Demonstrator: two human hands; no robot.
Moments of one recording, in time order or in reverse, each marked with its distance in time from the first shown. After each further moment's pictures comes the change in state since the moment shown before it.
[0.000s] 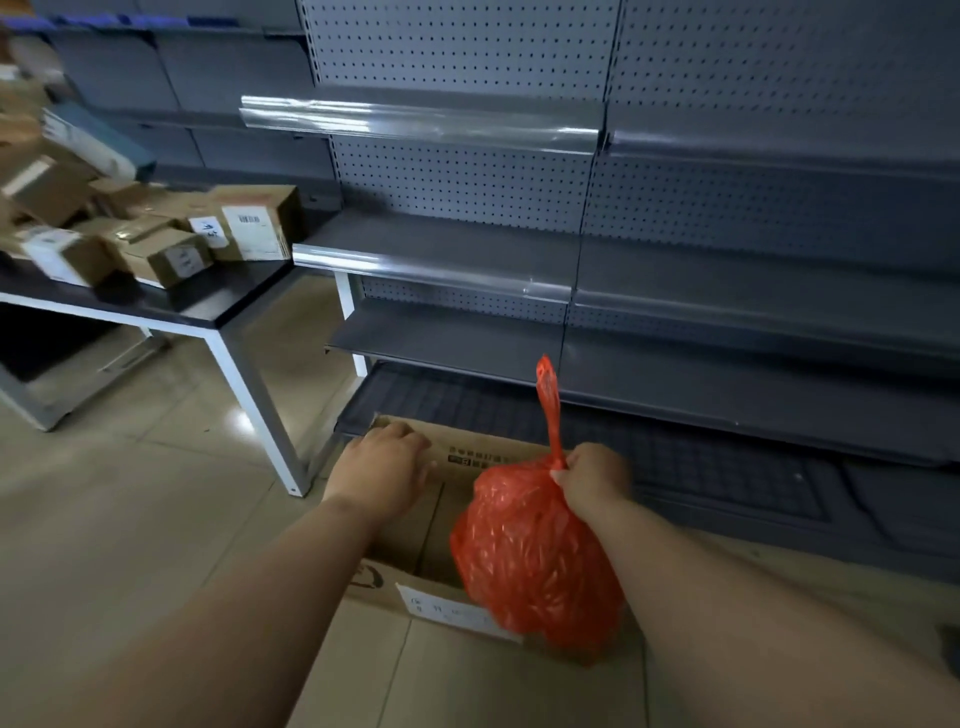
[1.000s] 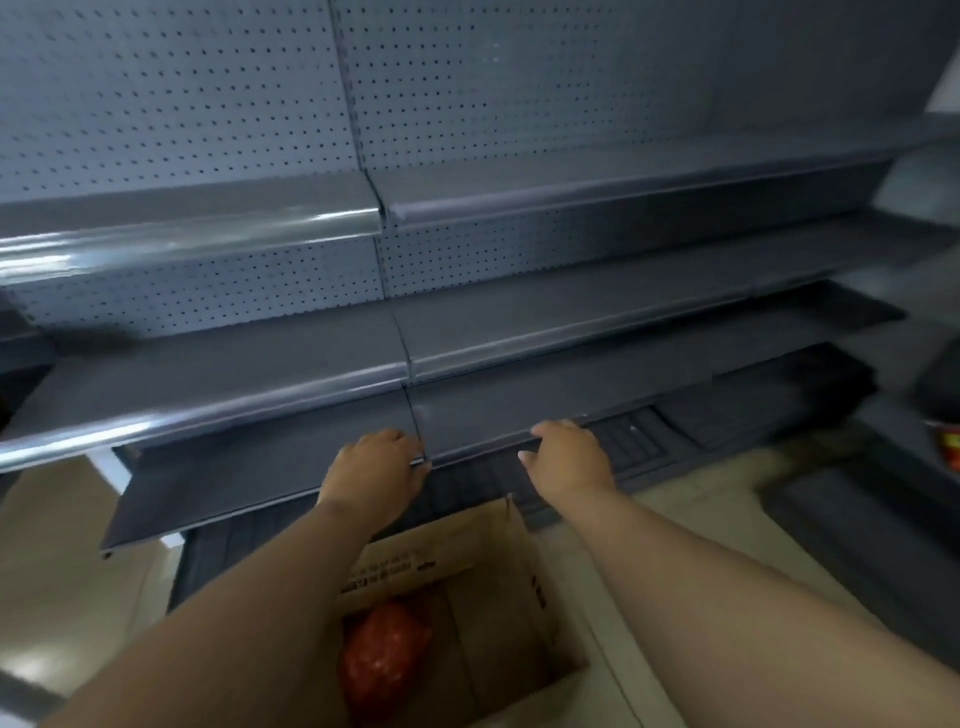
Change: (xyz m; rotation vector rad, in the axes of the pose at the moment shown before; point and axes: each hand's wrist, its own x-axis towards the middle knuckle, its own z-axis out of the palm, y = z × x) left_hand 0.208 0.069 -0.028 0.015 -0.061 0.525; right_hand 0.074 -0.019 -0.080 -0.052 0.415 0.195
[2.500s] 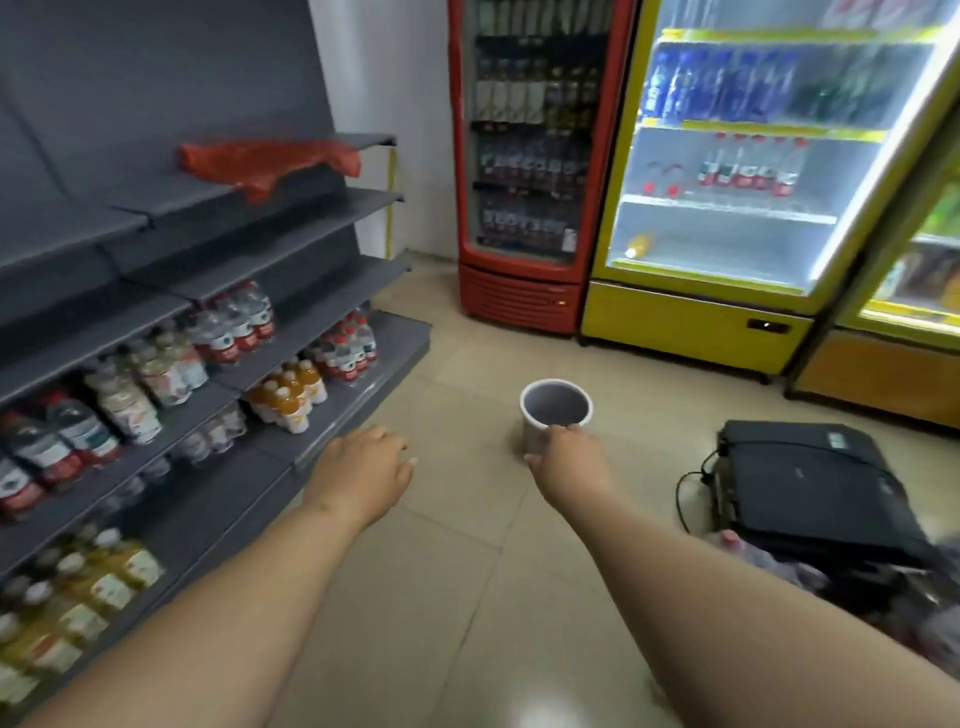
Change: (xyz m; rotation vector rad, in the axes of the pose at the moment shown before) left_hand -0.758 0.898 0.087 -0.071 -0.175 2.312; right_hand -1.006 0.473 -0.210 0.128 0.969 2.137
